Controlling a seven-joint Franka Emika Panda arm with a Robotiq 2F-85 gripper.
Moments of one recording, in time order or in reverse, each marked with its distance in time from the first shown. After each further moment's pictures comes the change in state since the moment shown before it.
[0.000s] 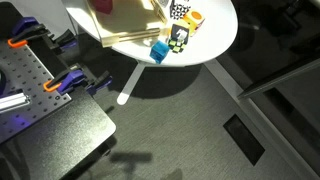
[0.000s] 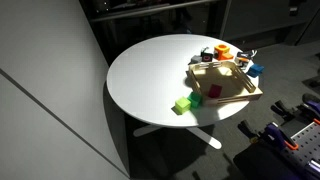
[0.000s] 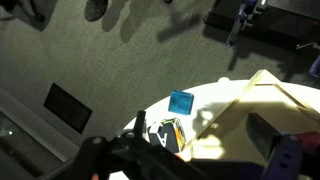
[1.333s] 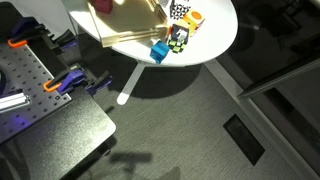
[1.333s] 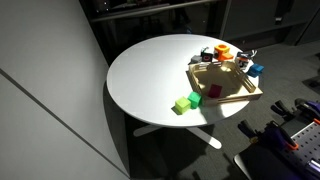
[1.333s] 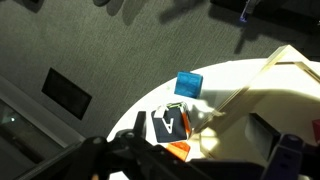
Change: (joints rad) arm 0.000 0.113 -0.038 -0.004 0.000 0.188 0.000
